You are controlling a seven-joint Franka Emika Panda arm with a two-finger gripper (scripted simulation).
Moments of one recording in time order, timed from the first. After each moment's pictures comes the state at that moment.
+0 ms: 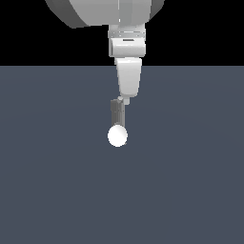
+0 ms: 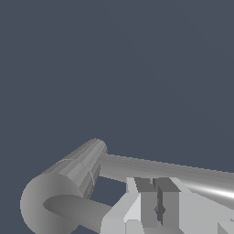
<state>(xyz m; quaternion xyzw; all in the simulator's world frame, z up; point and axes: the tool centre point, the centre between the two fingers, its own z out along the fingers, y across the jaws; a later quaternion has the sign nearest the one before) -0.046 -0.013 0.196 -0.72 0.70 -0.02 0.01</state>
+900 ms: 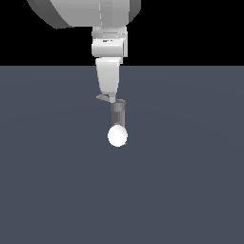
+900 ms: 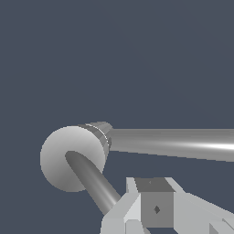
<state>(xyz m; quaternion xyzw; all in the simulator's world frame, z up) -0.030 0.028 0.197 -0.70 0.71 -0.01 0.00</state>
